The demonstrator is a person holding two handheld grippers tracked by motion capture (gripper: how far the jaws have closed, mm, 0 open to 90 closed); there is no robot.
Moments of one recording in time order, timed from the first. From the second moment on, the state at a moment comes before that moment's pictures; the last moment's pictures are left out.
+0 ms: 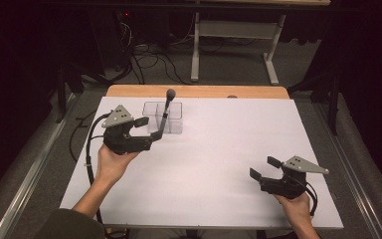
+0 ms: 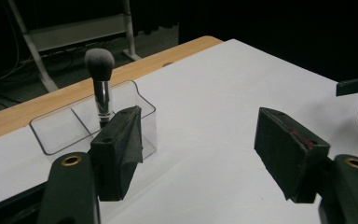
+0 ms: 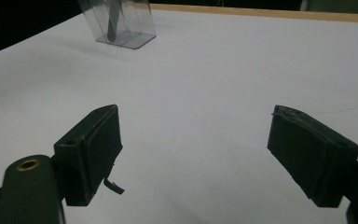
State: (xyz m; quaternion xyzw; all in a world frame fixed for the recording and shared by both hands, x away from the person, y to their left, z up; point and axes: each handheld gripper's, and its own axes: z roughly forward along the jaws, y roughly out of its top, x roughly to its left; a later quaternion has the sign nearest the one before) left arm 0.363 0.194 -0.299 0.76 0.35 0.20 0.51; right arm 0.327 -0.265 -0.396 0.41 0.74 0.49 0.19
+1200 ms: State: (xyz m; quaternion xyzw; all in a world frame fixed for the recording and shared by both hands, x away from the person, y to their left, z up) left arm 0.345 0.214 -0.321 0.76 0.36 0.20 0.51; right arm 0.327 -0.265 -0.396 0.42 0.74 0.49 0.19
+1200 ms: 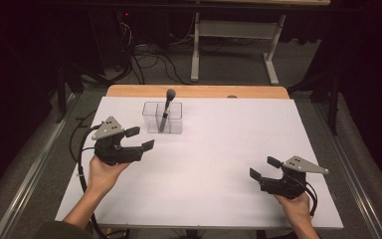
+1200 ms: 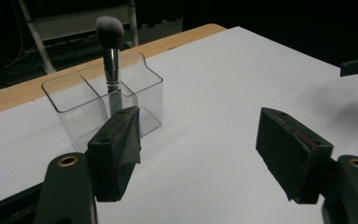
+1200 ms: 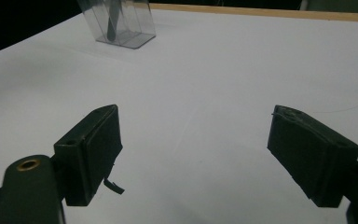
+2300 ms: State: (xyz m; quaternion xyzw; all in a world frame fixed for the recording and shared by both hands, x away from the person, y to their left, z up) left arm 0.338 0.222 -0.349 0.74 0.39 0.19 0.52; right arm 0.327 -0.265 -0.396 0.42 0.74 0.49 0.19
